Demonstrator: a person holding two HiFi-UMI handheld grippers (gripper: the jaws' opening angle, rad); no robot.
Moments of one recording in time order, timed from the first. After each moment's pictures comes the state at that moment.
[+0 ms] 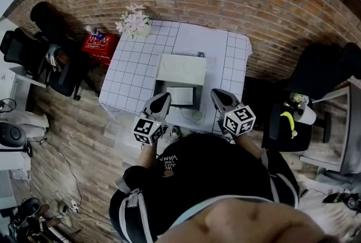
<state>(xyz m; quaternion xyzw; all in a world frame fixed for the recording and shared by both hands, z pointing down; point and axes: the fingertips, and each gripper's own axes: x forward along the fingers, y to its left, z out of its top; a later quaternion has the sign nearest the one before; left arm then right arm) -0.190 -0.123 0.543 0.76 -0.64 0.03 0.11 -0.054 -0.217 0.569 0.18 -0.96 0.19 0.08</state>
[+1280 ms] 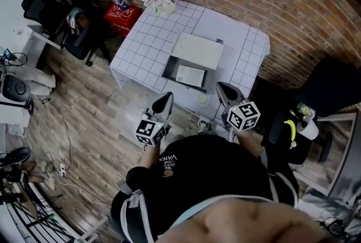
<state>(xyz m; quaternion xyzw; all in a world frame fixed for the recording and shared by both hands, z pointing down) -0.151 -0.029 0.546 0.67 -0.73 0.01 0.13 -0.048 -0.176 0.567 0.09 -0.97 0.19 0.08</state>
